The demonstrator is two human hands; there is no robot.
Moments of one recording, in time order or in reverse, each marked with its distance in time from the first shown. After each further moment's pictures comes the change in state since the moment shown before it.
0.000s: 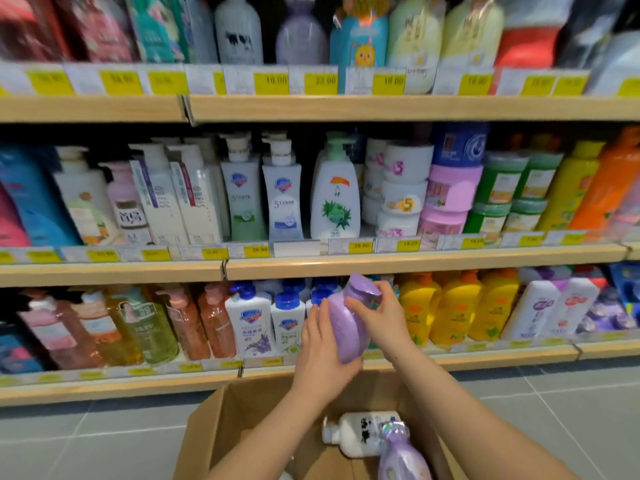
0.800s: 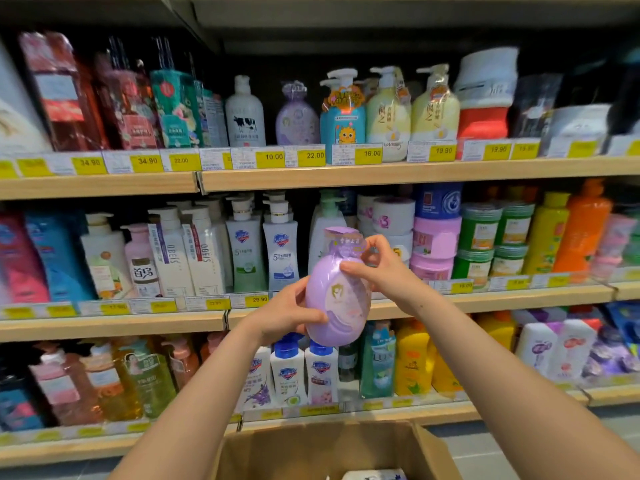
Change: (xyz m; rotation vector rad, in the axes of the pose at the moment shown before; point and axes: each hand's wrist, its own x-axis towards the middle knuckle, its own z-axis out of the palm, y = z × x) left_hand 0.084 0.059 -0.144 -0.713 -0.437 -0.059; right_hand 0.056 -0.125 -0.063 0.143 -0.374 -0.183
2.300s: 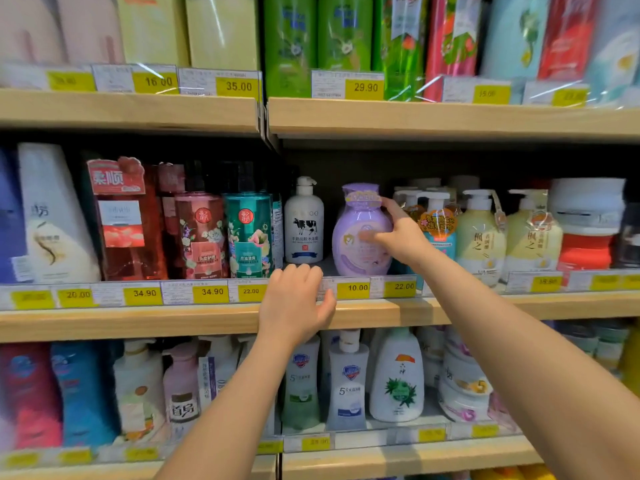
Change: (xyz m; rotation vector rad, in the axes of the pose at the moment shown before) left_hand 0.088 0.141 -0.185 1.444 0.828 0.619; right_hand 0.245 -0.183 0.031 -0.383 0.245 -0.224
